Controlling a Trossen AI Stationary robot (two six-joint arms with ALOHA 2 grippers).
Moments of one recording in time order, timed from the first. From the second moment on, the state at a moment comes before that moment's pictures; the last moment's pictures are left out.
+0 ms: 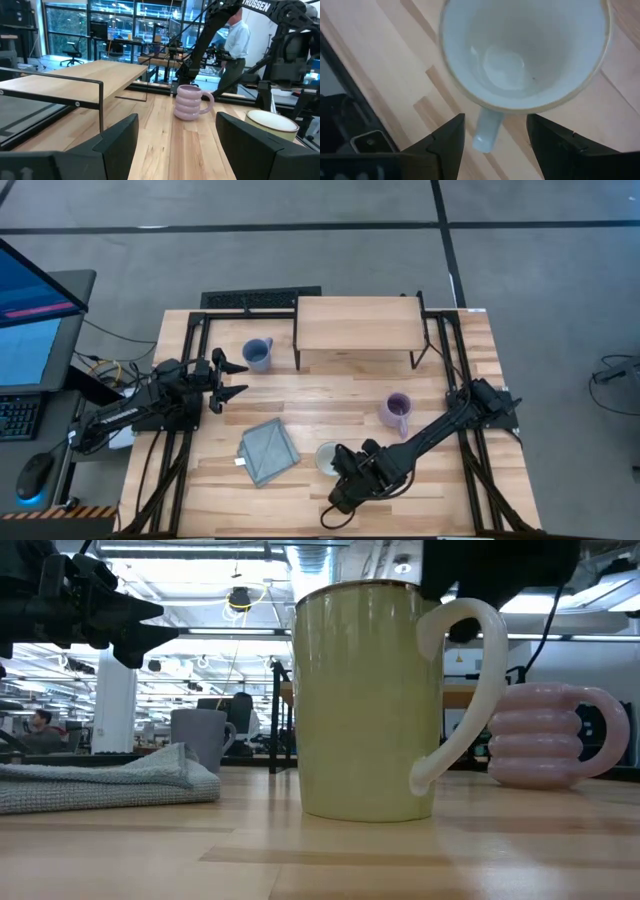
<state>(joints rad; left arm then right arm) 0.43 0.00 0.01 0.08 0.33 -0.14 0.59 2.03 1.70 -0.96 0.23 1.16</state>
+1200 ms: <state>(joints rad) 0.43 0.00 0.01 0.08 0.33 -0.14 0.58 2.05 1.70 -0.94 0.21 1.14</state>
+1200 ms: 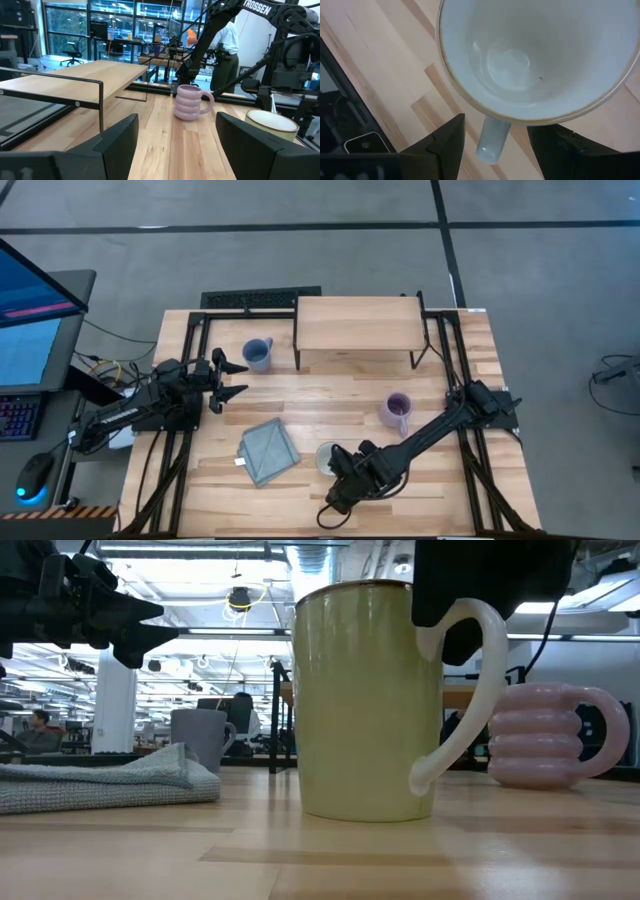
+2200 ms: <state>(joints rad) 0.43 0.00 0.01 0.08 0.33 -0.14 0.57 2.05 1.70 -0.99 0.21 1.14</state>
